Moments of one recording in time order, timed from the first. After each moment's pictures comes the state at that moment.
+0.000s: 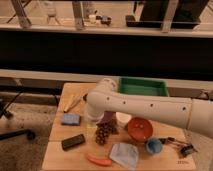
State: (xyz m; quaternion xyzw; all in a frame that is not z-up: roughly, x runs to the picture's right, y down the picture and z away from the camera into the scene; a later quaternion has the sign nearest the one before) arm -0.096 0.169 0.705 -0.31 -0.19 -0.03 0.93
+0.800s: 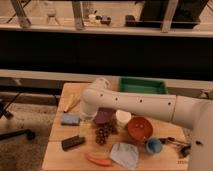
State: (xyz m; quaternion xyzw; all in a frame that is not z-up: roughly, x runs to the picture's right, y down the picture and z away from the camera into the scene) arm -0.133 0.164 0.730 -0.33 -0.21 -0.01 0.92
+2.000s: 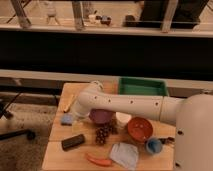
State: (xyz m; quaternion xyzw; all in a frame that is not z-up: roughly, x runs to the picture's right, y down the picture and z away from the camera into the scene) arm -0.177 0.160 0.767 -0.30 -0.26 0.00 0.92
